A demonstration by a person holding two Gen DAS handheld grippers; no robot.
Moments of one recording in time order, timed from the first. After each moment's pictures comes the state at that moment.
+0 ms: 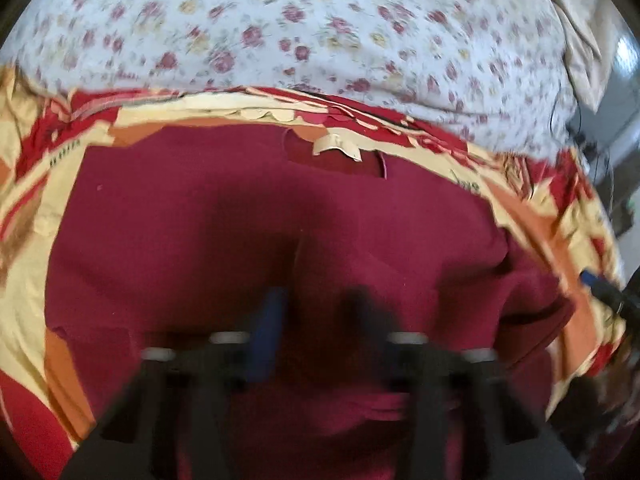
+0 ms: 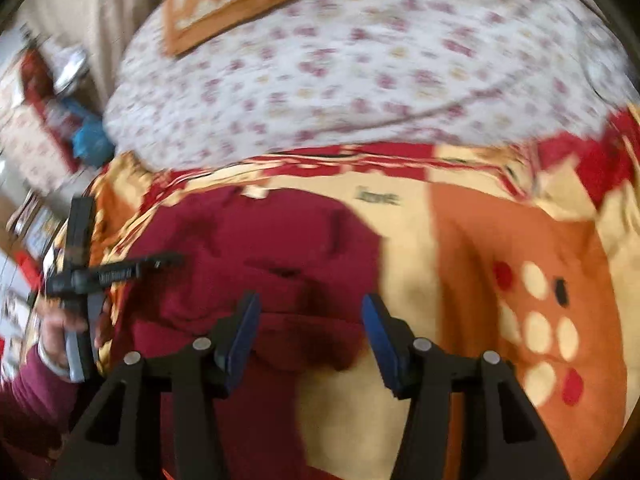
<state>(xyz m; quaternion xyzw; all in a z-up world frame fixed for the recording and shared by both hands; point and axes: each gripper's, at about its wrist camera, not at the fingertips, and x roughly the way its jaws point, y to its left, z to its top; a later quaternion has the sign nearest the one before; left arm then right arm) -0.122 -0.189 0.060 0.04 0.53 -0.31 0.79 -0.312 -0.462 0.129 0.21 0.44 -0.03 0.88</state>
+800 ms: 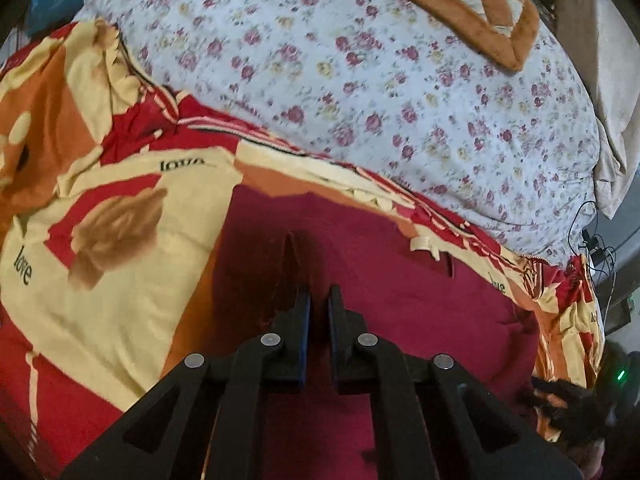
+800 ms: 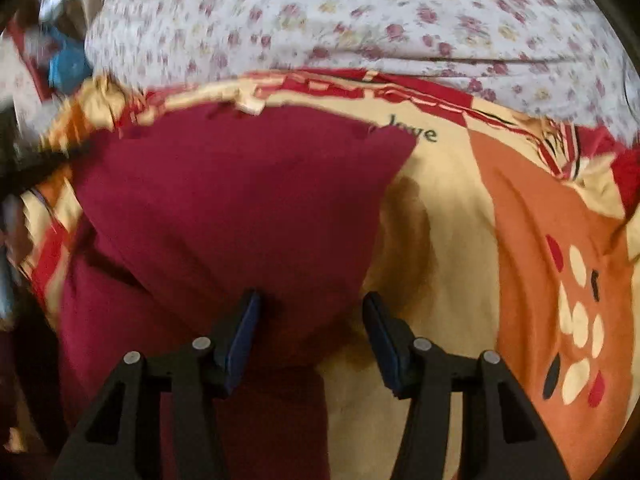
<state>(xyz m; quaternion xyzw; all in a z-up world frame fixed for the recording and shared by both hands) -0.075 -0.075 0.089 -0.09 0.49 -0.23 0.84 -0.267 -0.407 0.081 0.15 0.53 -0.03 0.84</state>
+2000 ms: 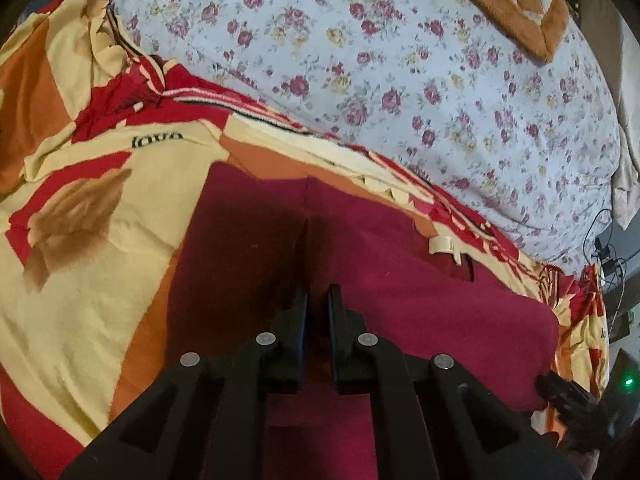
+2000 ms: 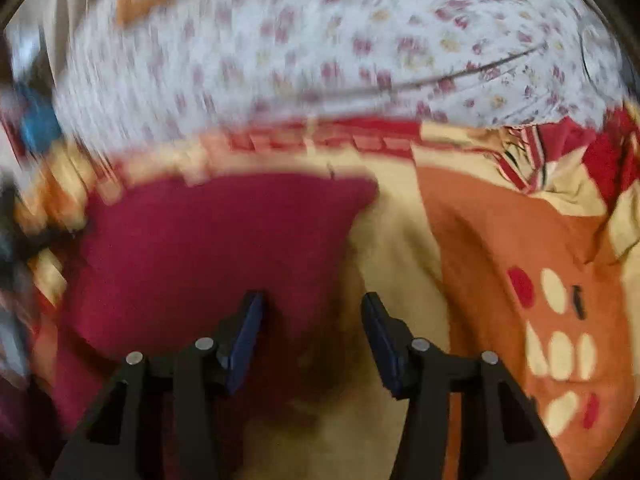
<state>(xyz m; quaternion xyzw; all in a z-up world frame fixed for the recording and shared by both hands) -0.047 -0.107 0.052 -0.10 0.52 -0.21 0.82 -0.253 -0.441 0.062 0.13 0.49 -0.11 0.85</state>
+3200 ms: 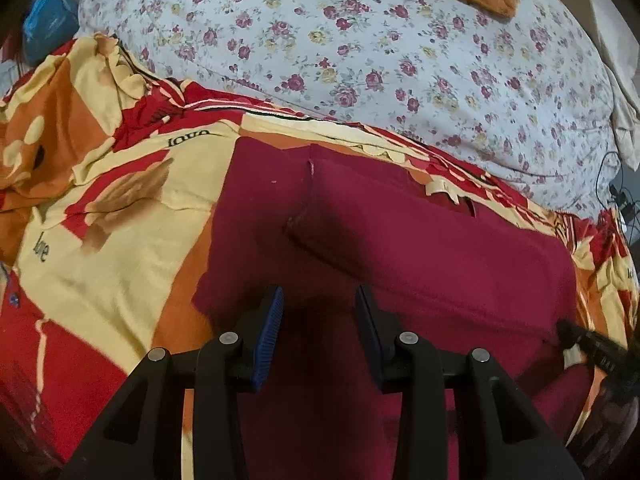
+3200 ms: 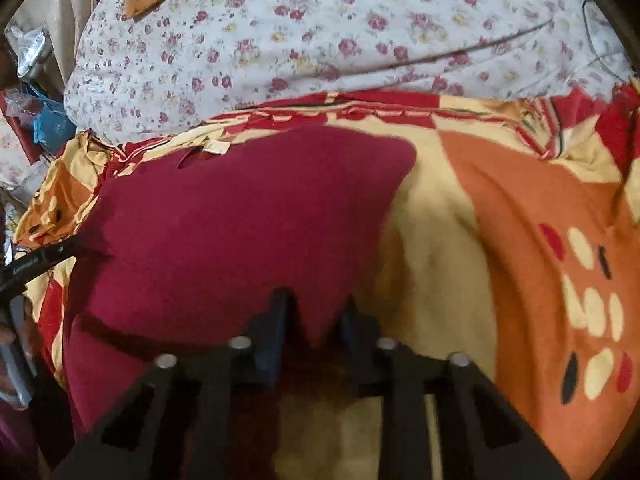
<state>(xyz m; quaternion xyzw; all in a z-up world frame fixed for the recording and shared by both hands) -0.114 -0.096 0.074 -0.01 0.50 -0.20 0.85 -0.268 -0.423 0.067 0.18 0.48 -0.08 0.86</state>
